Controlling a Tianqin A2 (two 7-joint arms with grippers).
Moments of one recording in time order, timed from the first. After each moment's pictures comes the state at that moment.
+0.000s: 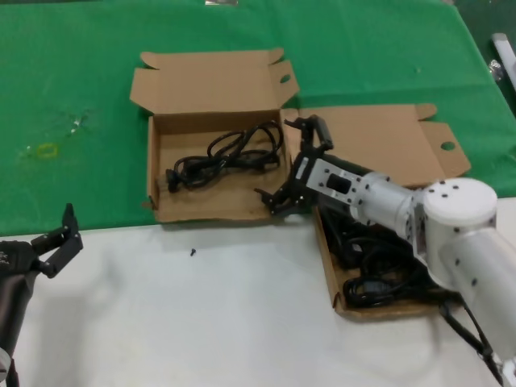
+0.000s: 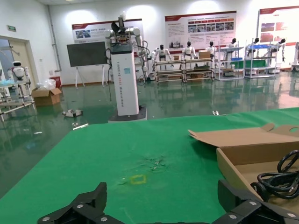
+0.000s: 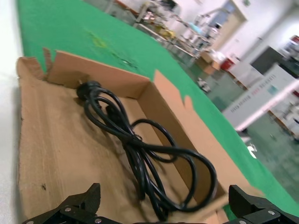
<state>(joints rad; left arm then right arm) 0.00 -0.30 1.60 -1.60 -1.80 0.00 0.00 0.81 0.16 -1.79 0.64 1.67 -0.52 -0.79</state>
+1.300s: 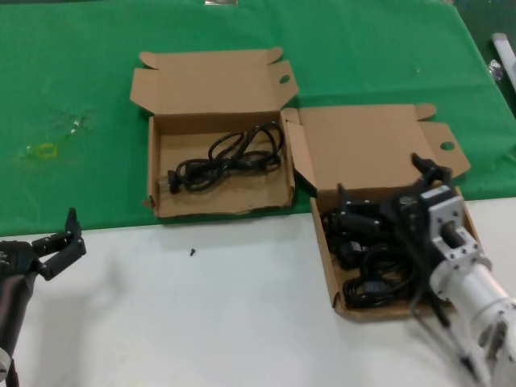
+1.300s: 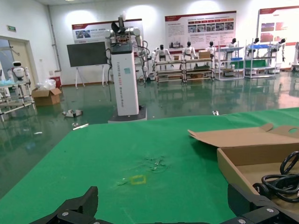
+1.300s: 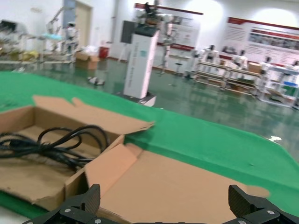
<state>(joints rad) 0.00 -0.30 1.60 -1.60 -1.80 0.00 0.00 0.17 0.27 -1.64 1.40 1.77 -0.11 -0.17</state>
